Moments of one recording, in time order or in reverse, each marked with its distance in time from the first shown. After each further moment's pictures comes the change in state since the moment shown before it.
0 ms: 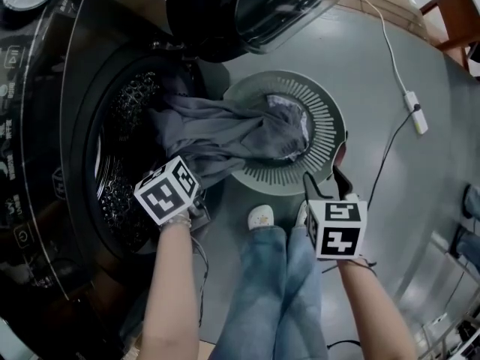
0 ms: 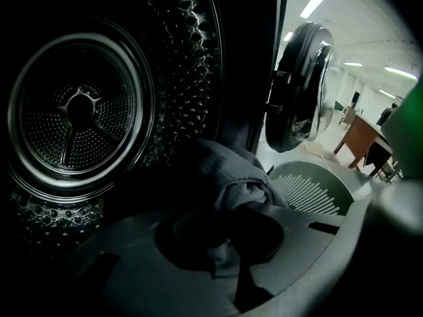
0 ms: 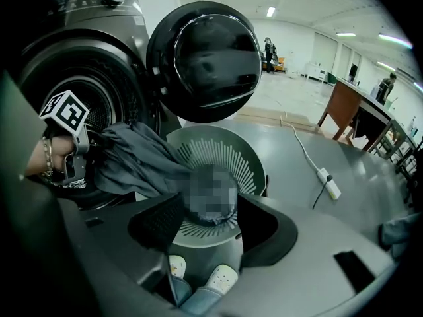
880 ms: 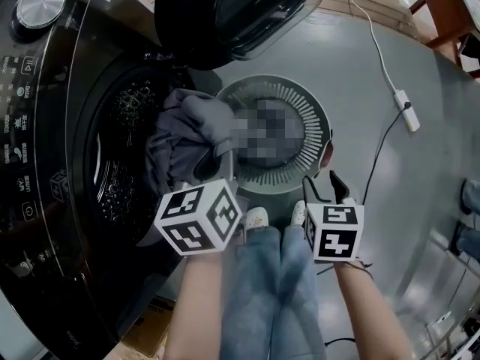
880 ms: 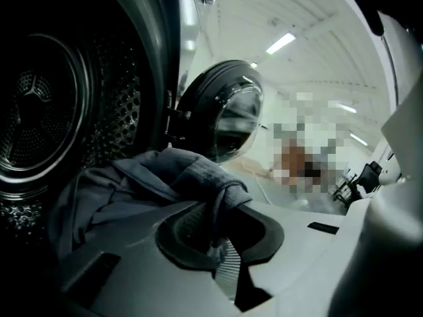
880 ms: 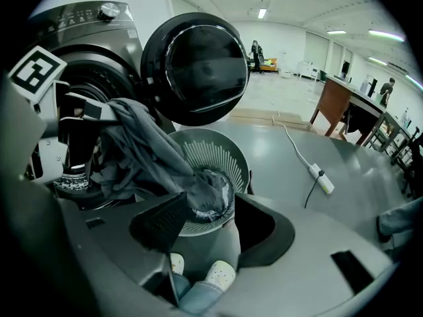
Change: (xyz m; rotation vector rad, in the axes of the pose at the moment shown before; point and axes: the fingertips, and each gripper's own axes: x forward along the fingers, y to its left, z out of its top) left arm -0.094 -0.169 0.023 0.033 -0.140 -0.470; right arm -0.026 -0.023 -0.011 0.041 -0.023 -0.022
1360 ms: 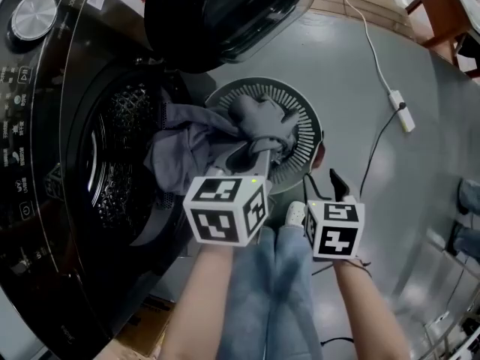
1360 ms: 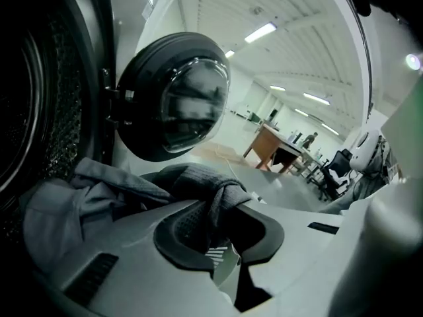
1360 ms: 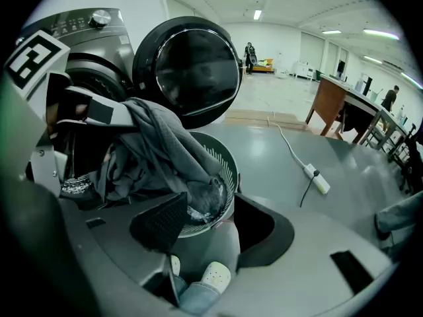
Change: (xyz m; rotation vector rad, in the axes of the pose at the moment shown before) left arm 0.031 -0.084 -0.019 0.100 0.118 -0.200; right arm -0.005 -0.025 0.005 0.020 -0.011 -0.020
